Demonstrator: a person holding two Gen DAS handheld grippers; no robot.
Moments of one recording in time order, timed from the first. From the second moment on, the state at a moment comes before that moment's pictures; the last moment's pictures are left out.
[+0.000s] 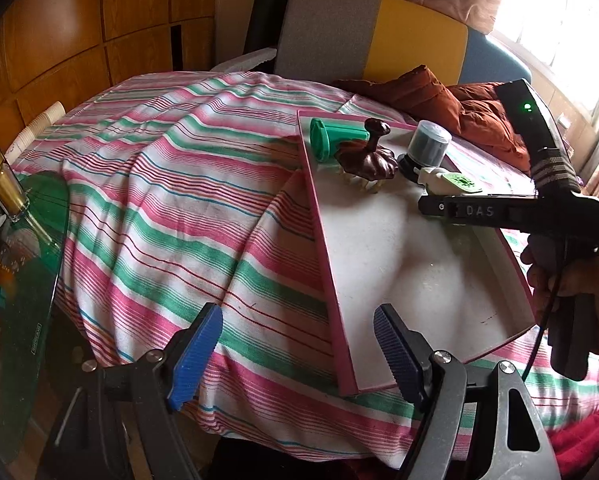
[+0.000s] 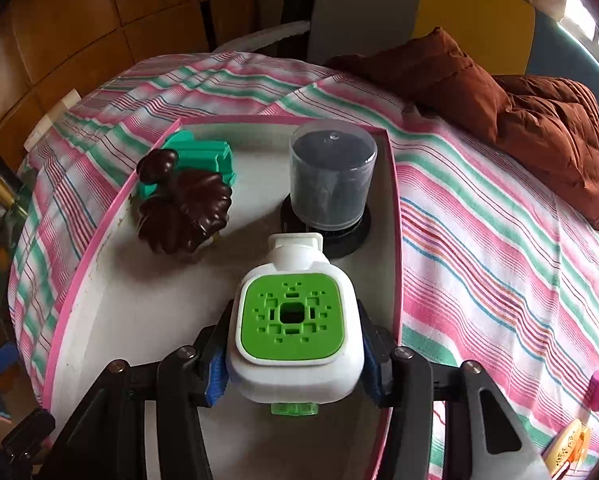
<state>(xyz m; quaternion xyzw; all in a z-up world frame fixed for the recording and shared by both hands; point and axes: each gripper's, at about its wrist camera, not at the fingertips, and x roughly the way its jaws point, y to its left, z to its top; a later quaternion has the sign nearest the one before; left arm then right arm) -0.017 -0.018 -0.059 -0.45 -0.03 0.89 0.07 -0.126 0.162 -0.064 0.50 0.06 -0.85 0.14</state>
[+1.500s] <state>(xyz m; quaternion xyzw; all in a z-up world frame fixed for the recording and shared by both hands) 0.000 0.005 -0.035 -0.42 0.01 0.91 0.08 -0.009 0.430 -0.010 0.41 -0.11 -0.90 -0.08</state>
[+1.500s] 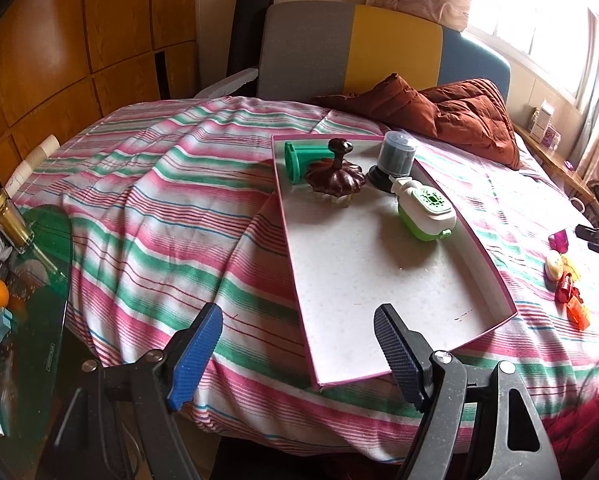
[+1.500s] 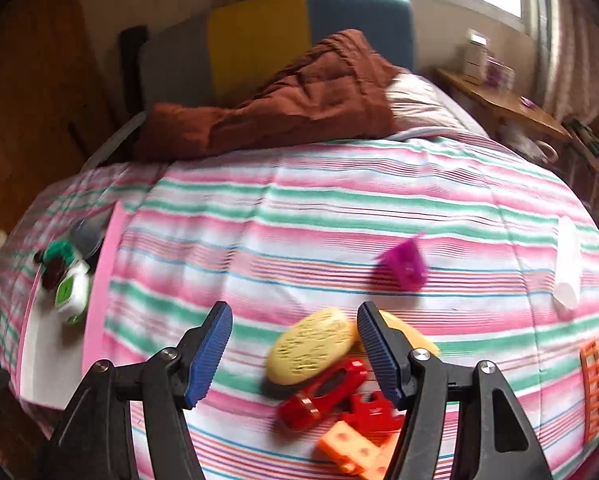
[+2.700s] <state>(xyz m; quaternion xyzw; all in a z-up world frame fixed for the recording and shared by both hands) -0.030 0.285 -0.022 -0.43 0.15 0.79 0.41 0.036 0.547 -0.031 0.38 -0.36 -0.82 -0.24</state>
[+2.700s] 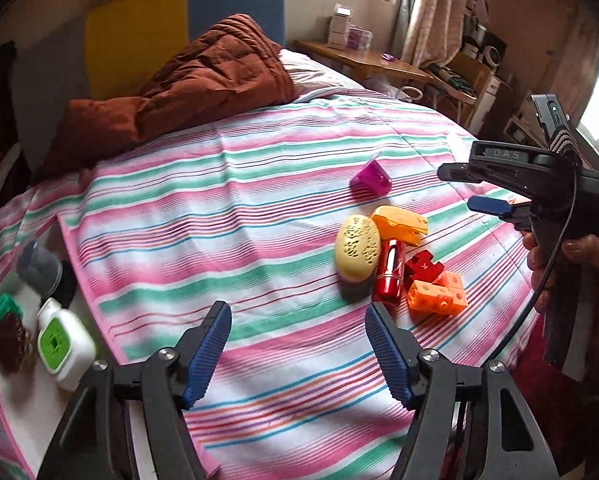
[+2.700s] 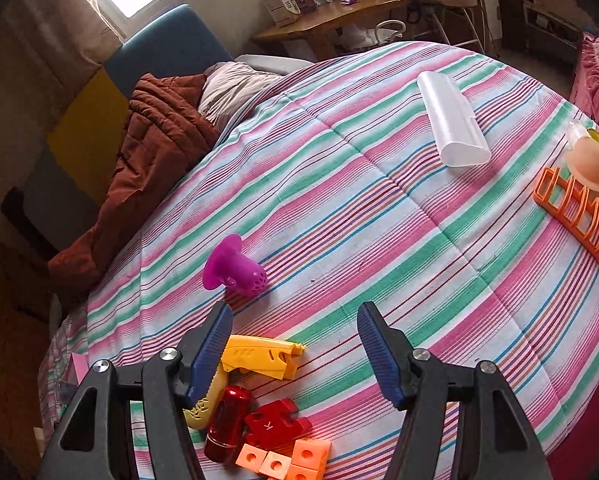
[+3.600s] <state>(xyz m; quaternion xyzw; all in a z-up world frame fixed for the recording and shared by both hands) -0.059 0.359 -0.082 -0.46 0.18 0.76 0.43 0.033 0.551 -0.040 0.39 -0.39 -0.81 -0.22</state>
